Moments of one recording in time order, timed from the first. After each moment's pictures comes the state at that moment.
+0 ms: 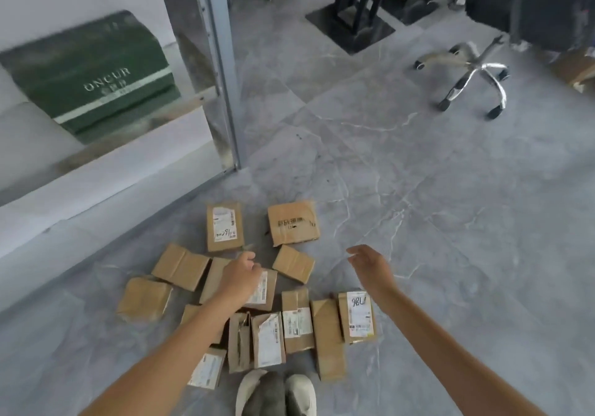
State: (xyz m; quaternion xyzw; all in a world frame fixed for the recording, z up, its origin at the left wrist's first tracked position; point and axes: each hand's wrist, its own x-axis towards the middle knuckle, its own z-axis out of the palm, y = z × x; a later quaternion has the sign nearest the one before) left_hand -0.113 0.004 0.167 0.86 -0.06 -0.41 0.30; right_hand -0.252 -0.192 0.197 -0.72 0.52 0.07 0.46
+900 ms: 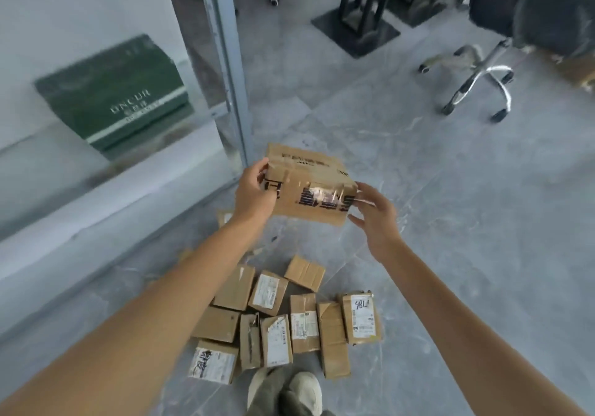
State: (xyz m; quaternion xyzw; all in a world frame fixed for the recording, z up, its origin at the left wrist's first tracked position) left_hand -0.042 -0.071 0.333 0.78 -0.05 -0.27 0.56; right_hand -0.174 -0.213 0.322 -0.54 0.46 -0.14 0.69
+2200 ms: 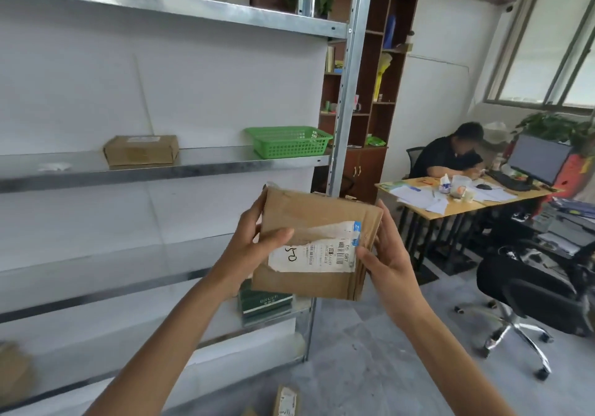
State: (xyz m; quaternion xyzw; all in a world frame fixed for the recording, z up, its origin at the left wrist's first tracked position) left_hand -0.199 0.172 0.939 0.70 -0.24 -0.06 0.67; right_hand -0.275 -0.050 0.909 -0.67 -0.09 -0.22 0.70
